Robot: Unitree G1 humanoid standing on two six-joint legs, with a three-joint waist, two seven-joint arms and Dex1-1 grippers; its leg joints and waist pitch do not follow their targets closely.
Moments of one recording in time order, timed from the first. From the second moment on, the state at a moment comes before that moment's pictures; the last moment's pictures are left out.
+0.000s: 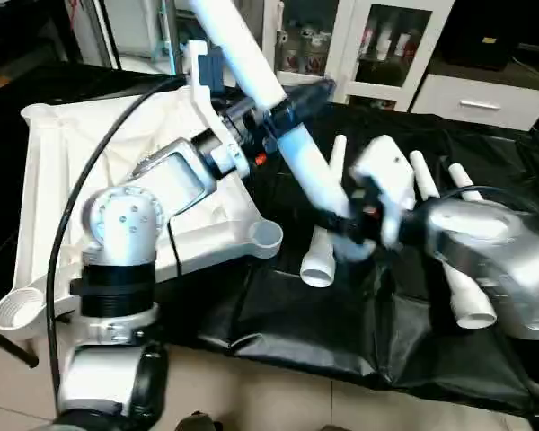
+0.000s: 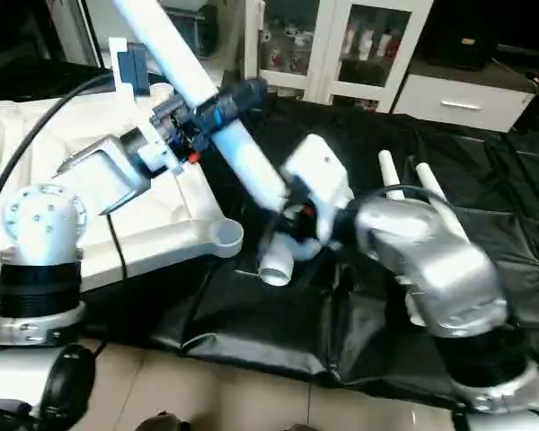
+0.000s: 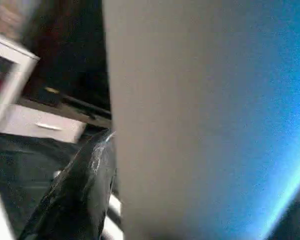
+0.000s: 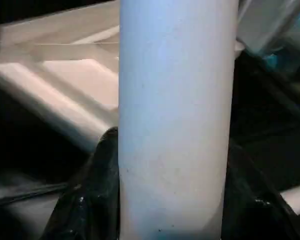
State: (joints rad) left arm -0.76 0.10 0.16 0.01 -0.84 0.76 -0.33; right arm -0.52 -0.50 0.24 -0.31 0.30 0.73 0.54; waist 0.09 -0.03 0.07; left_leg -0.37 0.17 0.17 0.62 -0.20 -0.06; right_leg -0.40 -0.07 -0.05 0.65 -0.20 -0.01
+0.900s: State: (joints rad) left arm -0.79 0.01 0.19 0.04 -0.73 0.63 -0.12; right arm -0.57 -0.37 0.42 -0.19 -0.20 0.54 0.16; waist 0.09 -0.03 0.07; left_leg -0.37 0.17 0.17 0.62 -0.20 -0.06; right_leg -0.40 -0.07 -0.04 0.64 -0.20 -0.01
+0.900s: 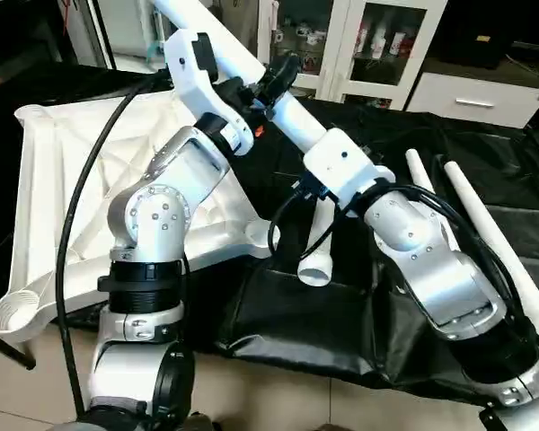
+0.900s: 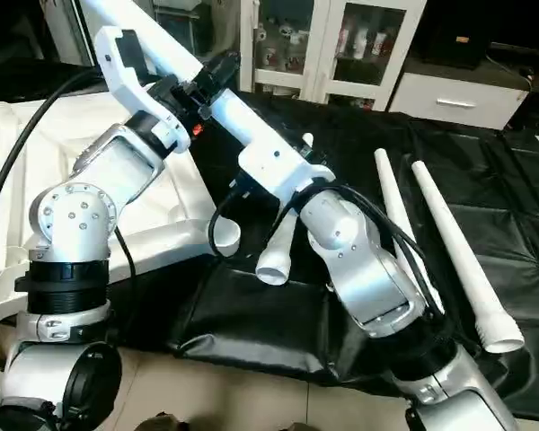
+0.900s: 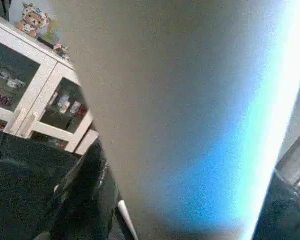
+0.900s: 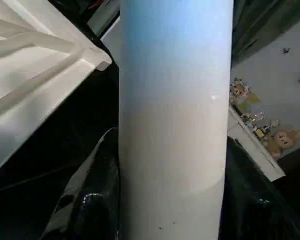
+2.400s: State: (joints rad) left arm -0.79 0.24 0.09 0.06 -0.79 0.76 -0.48; right arm -0.66 -0.45 0.00 -0.16 0.50 0.82 0.76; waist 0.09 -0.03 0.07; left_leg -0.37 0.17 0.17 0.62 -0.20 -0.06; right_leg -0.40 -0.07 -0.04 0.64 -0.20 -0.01
